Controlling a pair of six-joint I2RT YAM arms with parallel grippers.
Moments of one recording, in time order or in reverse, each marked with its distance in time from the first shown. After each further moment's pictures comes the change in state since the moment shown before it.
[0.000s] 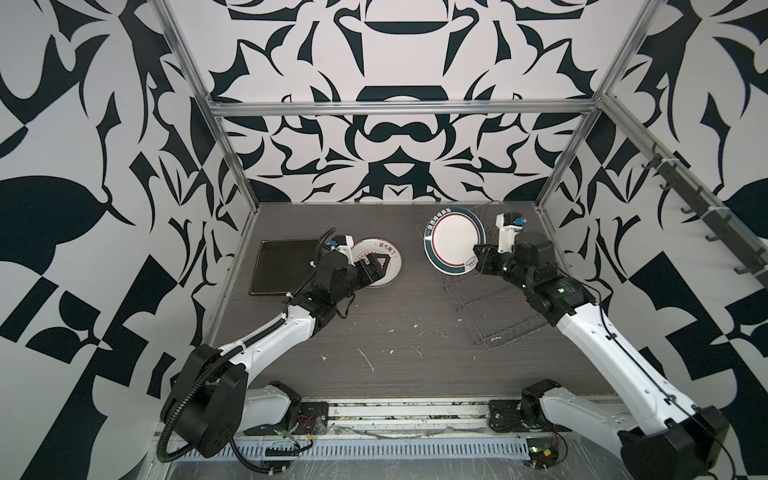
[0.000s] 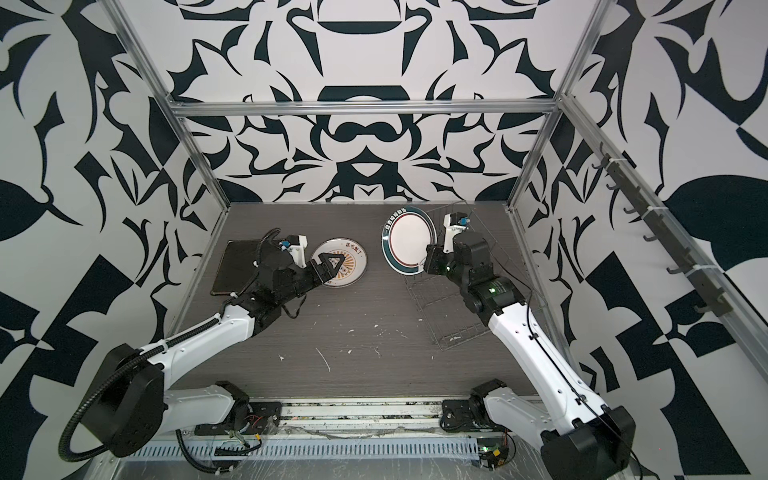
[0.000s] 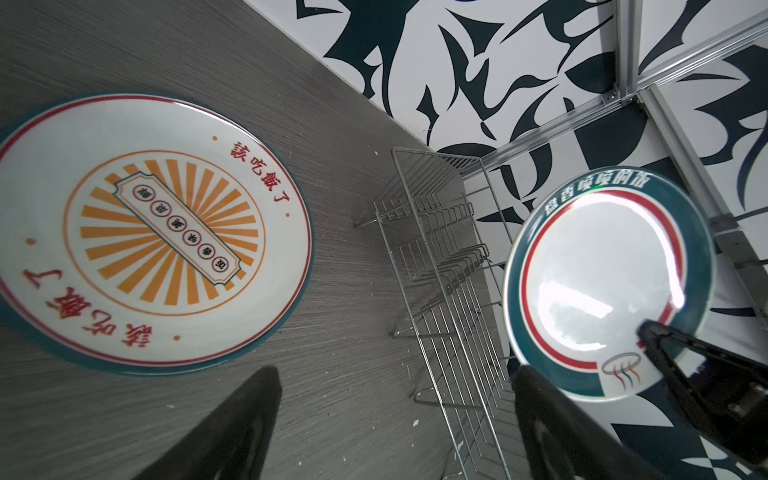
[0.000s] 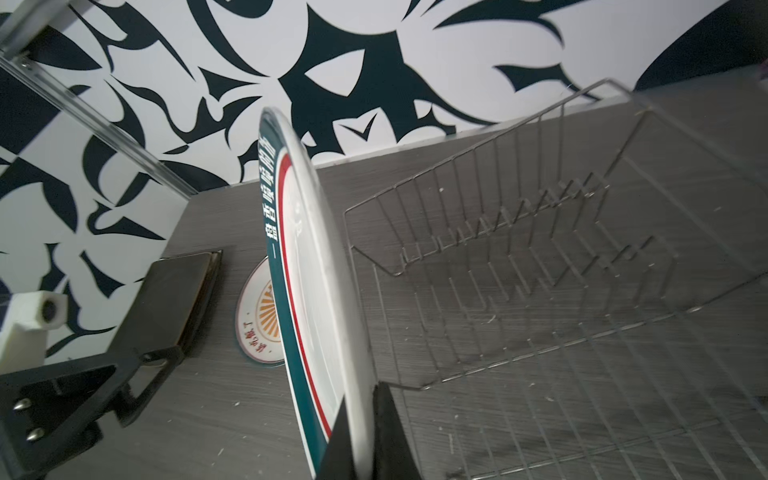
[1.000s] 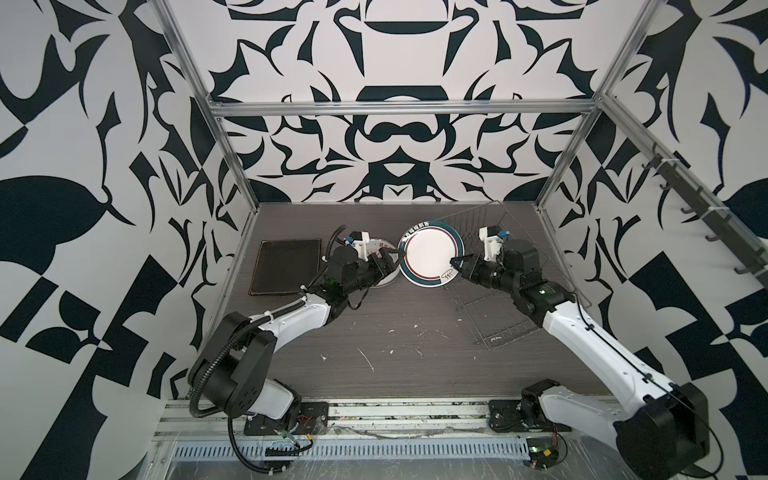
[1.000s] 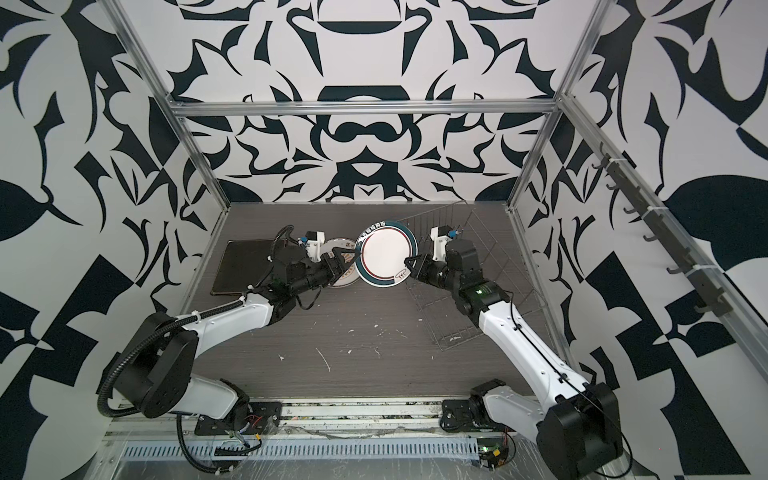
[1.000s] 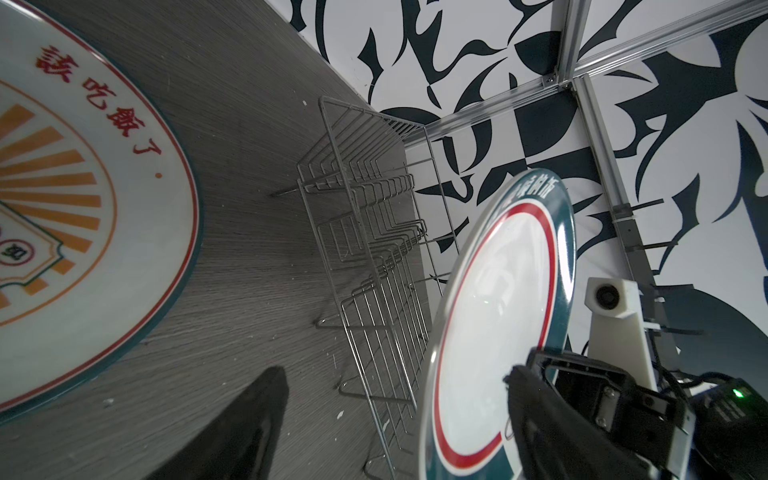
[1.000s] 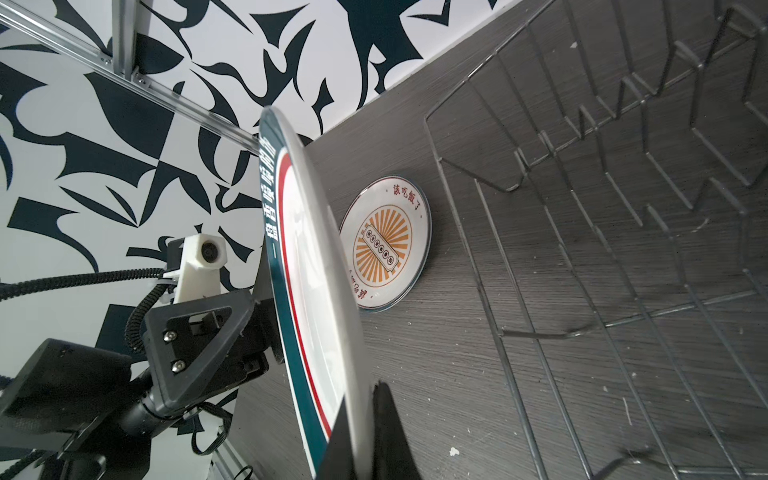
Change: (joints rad) left arm -0.018 0.206 0.059 0.230 0.185 -0.168; right arm 0.000 0.064 -0.123 0.181 -0.306 0.274
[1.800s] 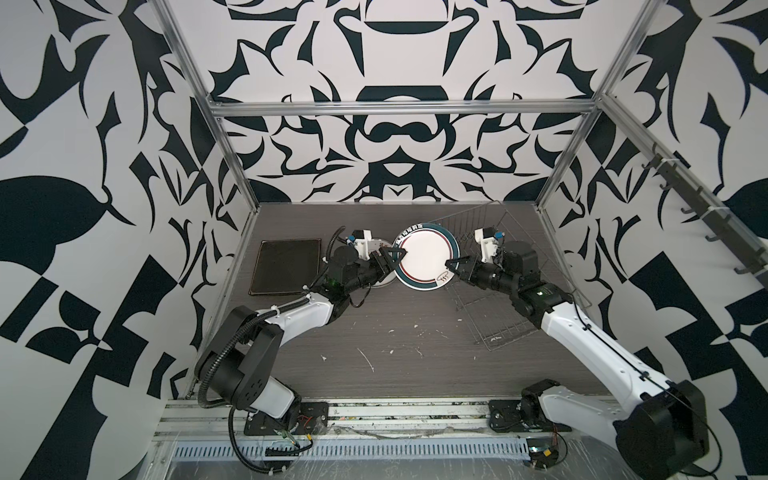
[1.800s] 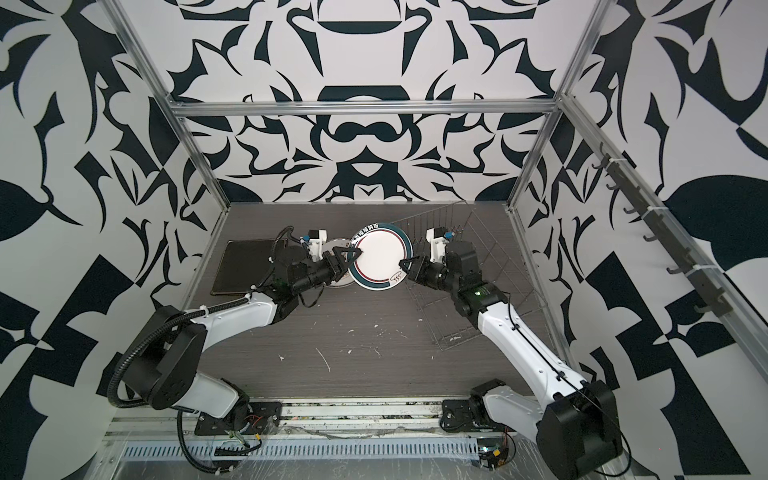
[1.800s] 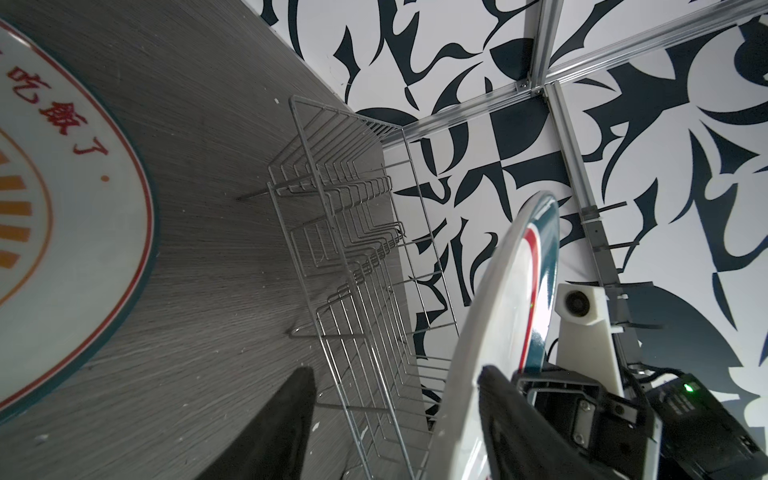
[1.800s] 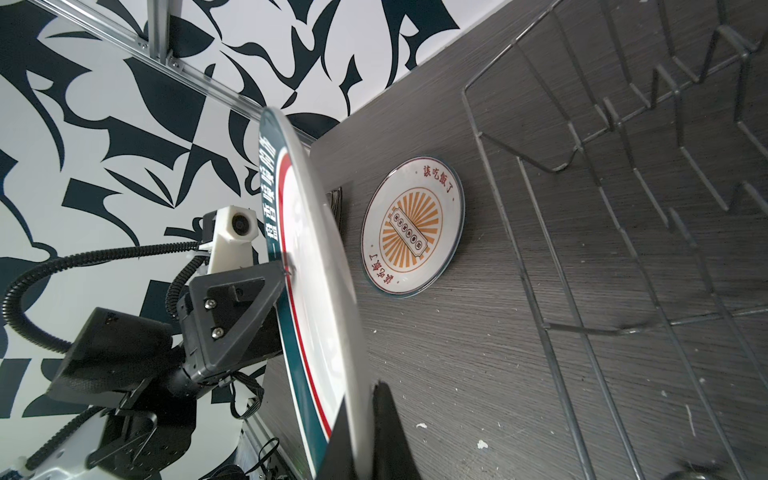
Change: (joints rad) left arm 0.000 0.043 0.000 0.111 0.033 -0.058; right arm 0.000 0.001 -0.026 0.057 -0.083 0.027
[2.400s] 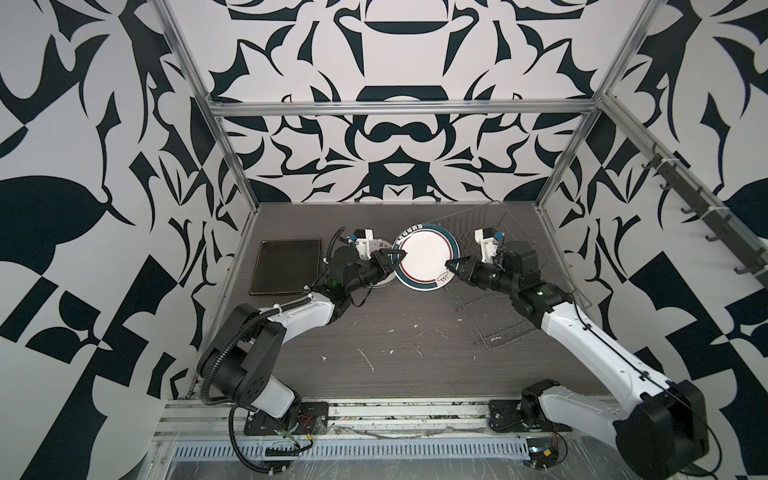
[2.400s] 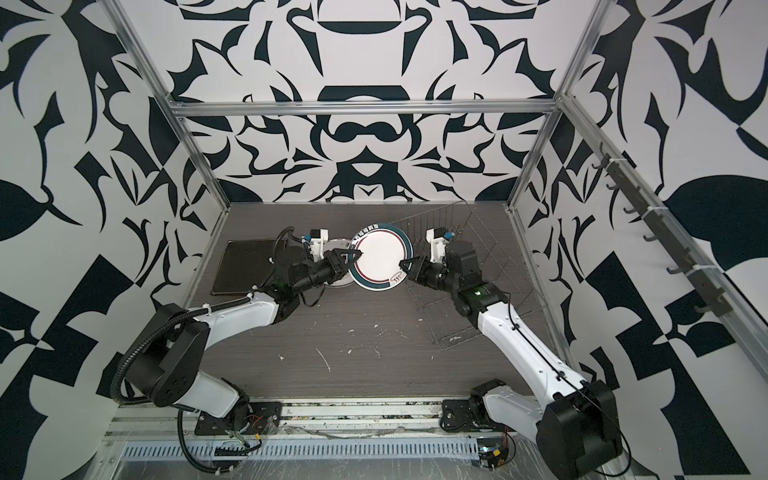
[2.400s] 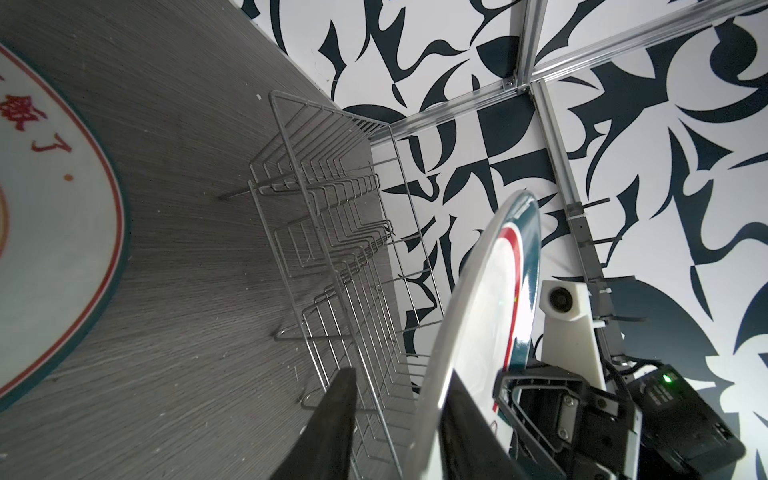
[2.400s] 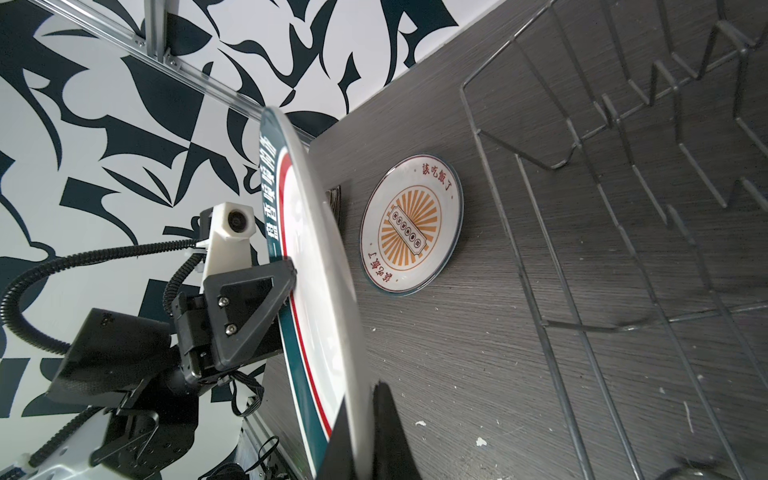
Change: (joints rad) left arm -0.001 0.013 0.000 0.052 0.012 -0.018; right arm 0.000 0.000 0.000 -0.007 -0.002 -0.001
